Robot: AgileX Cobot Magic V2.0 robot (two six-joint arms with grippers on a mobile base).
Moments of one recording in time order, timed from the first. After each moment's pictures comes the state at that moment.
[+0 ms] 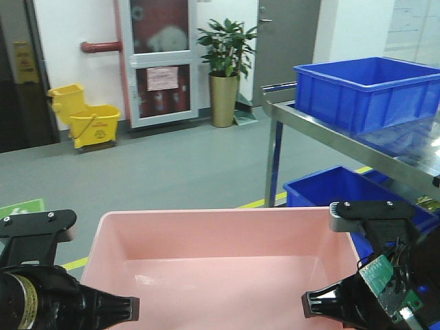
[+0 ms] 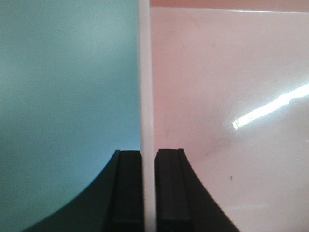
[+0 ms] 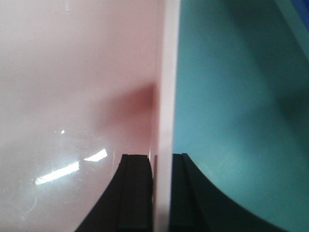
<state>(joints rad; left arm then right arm) -0.69 1.23 -1.01 0.36 0.85 -0.89 0.52 1.30 -1.13 -0.21 1.03 0.52</state>
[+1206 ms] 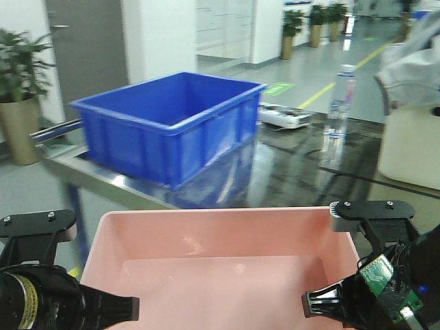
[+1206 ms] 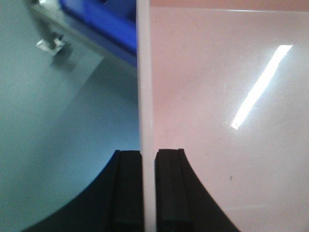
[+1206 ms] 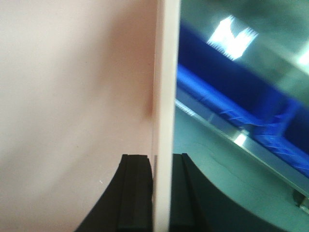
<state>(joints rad) -0.69 1.23 -1.01 0.36 0.85 -0.89 0.52 1.30 -1.13 -0.21 1.03 0.52</state>
